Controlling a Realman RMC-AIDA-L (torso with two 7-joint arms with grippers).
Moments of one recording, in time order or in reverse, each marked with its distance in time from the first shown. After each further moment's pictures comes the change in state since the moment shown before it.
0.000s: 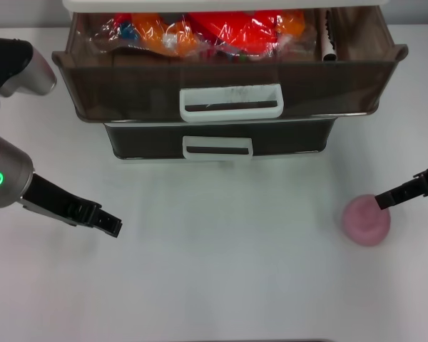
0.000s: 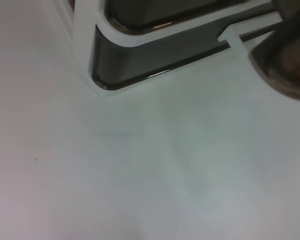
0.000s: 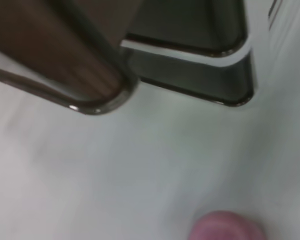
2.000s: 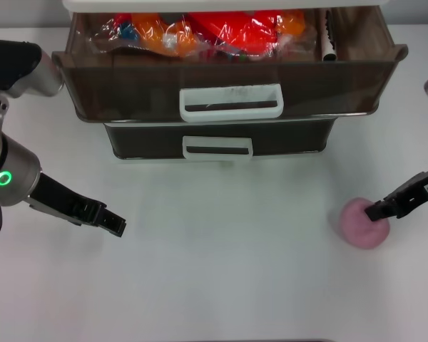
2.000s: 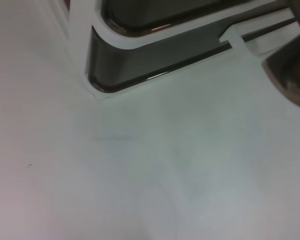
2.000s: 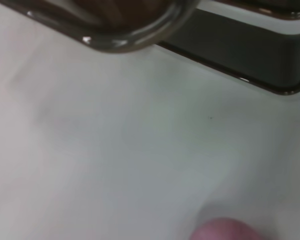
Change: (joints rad) left arm -0.026 -0.001 0.003 -0.059 -0.003 -0.029 0.013; right arm 0.114 -0.012 -0.008 0.350 -0.021 -0.189 -0.241
